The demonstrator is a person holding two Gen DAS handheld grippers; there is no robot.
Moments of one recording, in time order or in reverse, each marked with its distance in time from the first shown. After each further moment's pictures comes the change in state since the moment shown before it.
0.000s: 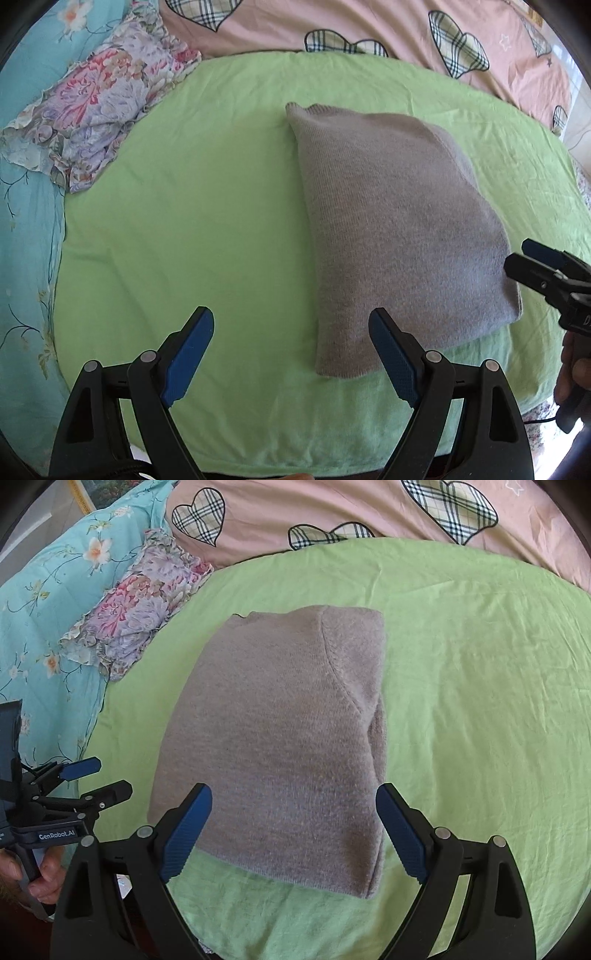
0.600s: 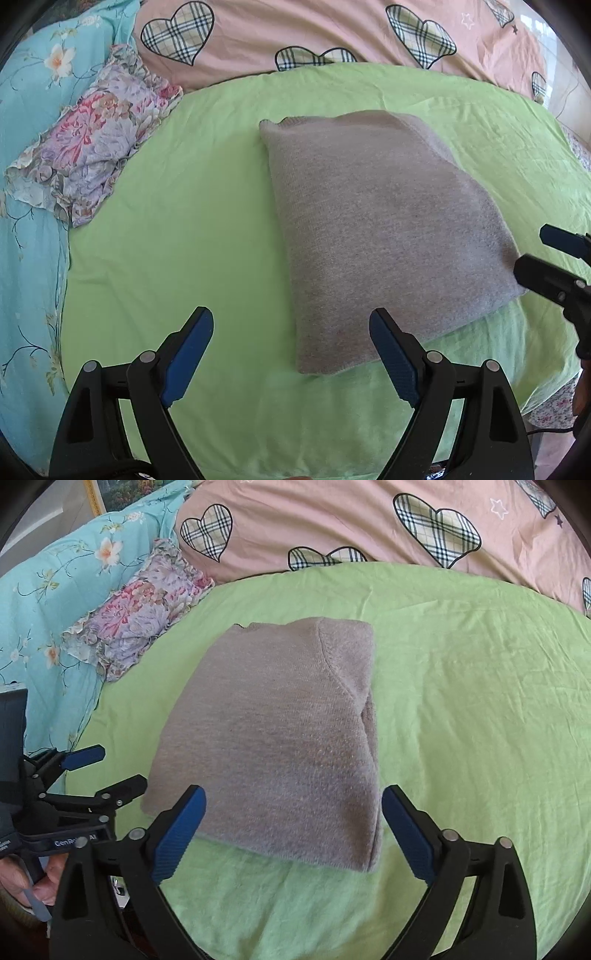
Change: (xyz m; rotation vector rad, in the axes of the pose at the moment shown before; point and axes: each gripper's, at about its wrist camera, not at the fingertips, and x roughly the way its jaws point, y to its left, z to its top) left arm -0.004 -0.034 -0.022 0.136 -0.102 0.056; right arm -0.025 0.014 -0.035 -0.023 -0.096 -0.077
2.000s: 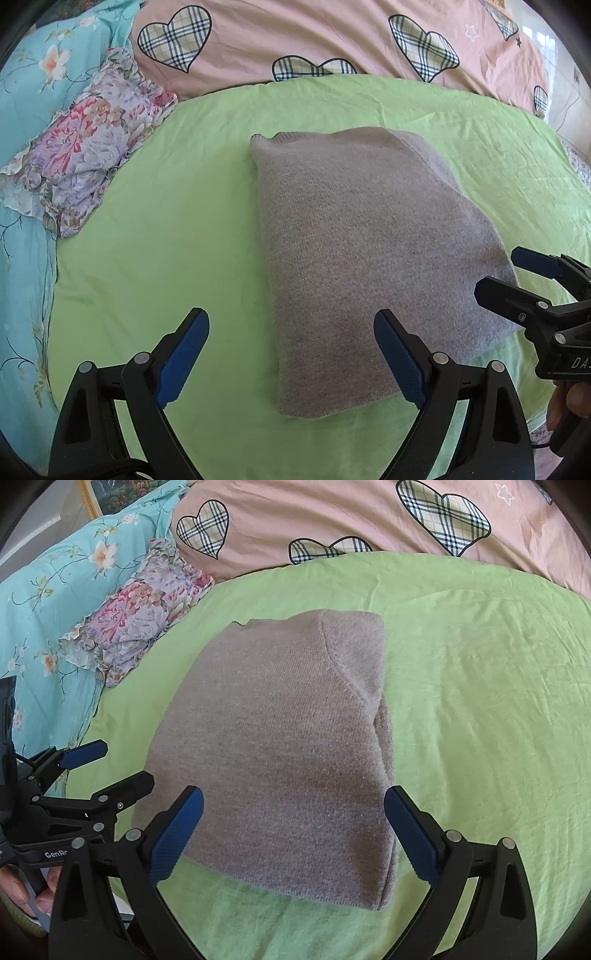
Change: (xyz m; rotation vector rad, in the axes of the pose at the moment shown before) left arm 0.019 0.002 0.024 -0.011 -0.035 -0.033; right arm 0.035 -0.010 0.012 0.026 0.008 0.053
